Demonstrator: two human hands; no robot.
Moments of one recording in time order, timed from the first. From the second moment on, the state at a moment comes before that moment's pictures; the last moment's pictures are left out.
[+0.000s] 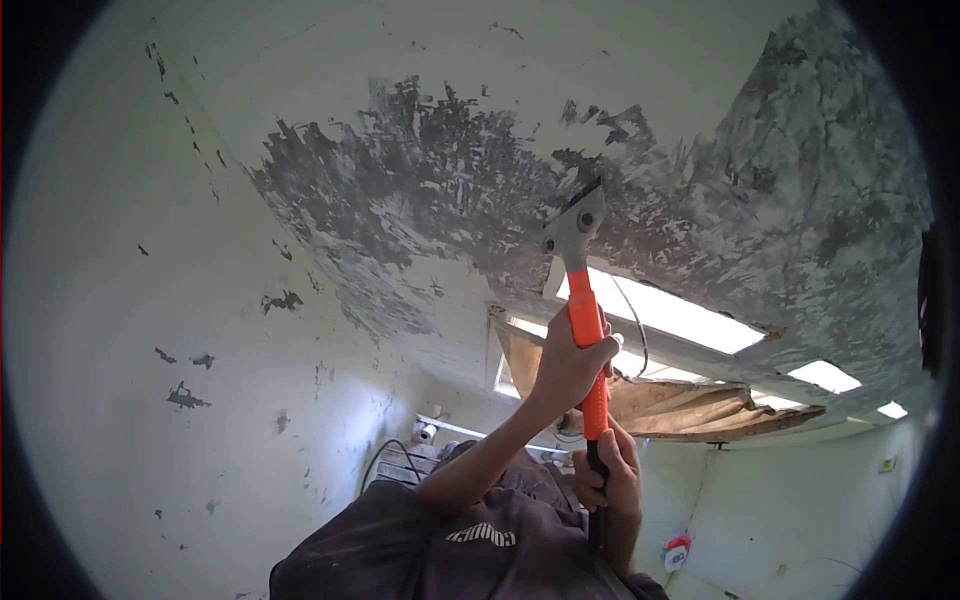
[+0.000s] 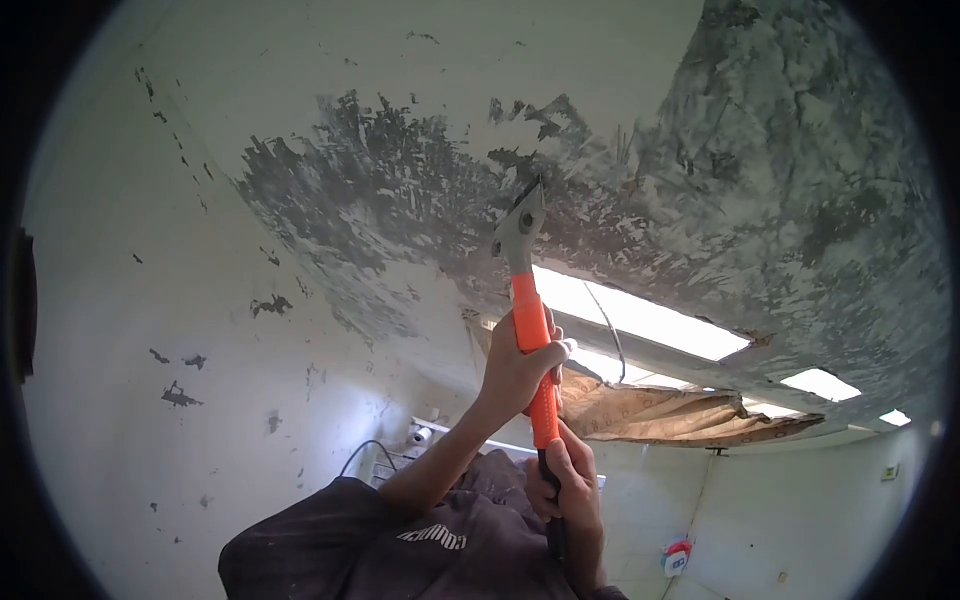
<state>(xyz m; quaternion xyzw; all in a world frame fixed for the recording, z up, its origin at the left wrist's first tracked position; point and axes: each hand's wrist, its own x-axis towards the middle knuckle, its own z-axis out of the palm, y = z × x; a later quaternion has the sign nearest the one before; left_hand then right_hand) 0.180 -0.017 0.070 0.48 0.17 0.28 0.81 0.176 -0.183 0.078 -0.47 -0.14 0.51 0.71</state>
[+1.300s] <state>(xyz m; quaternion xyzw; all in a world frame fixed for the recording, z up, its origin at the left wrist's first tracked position) 0.184 0.002 0.136 0.51 0.10 0.29 0.80 0.195 -0.168 0.111 -0.37 -0.18 0.57 0.72</state>
